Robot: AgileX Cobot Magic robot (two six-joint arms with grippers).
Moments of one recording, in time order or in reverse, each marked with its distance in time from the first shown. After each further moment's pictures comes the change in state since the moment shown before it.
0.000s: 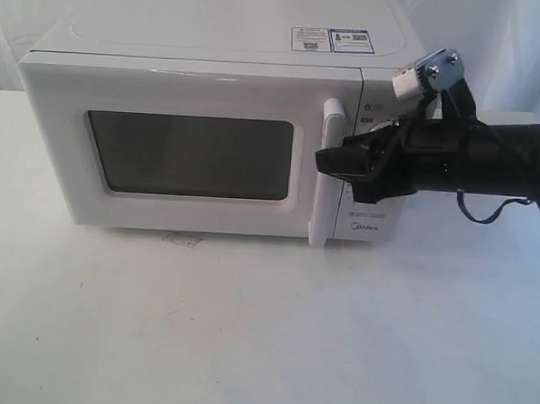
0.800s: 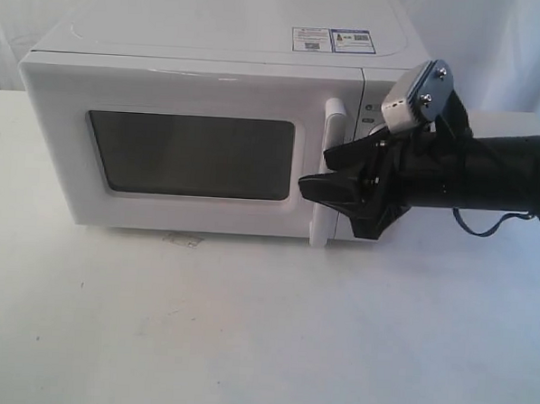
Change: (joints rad) left arm 0.000 0.000 0.000 0.000 0.000 0.000; right arm 0.007 -0.034 0.044 0.006 0.039 -0.177
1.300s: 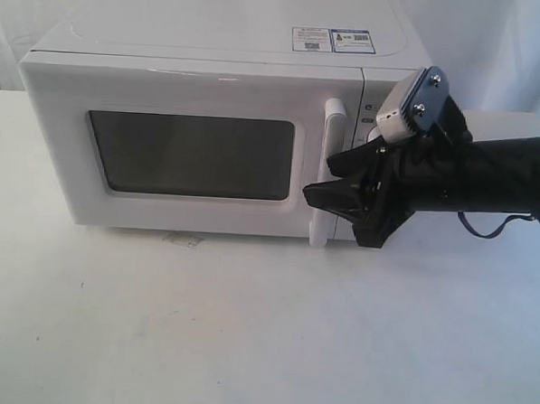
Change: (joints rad) left arm 0.000 0.000 0.000 0.000 0.000 0.000; right arm 0.004 -0.018 0.000 -0.068 -0.037 0.000
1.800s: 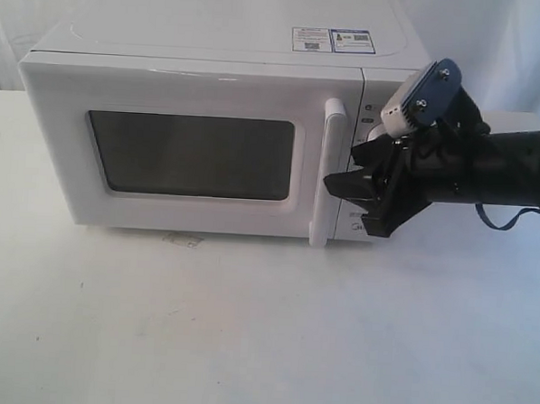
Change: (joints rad) left arm 0.000 0.000 0.000 0.000 0.000 0.000; right arm -0.002 -0.029 0.000 -0.006 -0.136 -0.001
